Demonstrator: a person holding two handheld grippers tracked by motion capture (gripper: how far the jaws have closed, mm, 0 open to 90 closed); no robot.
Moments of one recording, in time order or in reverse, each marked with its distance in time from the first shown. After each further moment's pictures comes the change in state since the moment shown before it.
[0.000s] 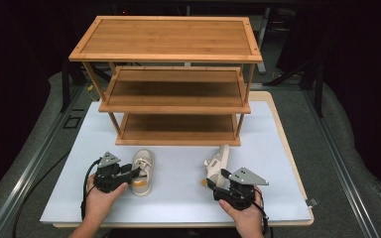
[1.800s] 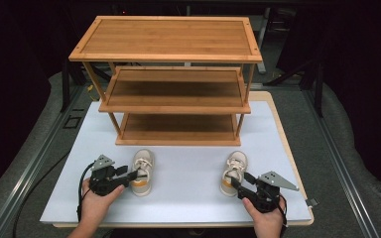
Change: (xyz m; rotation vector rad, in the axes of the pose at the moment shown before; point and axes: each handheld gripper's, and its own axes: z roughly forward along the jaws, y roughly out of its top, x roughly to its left) left arm 0.001 -0.006 -0.010 -0.024 -0.010 -0.030; right arm -0.045 -0.019 -0.037 -0.031 -0.116 0.191
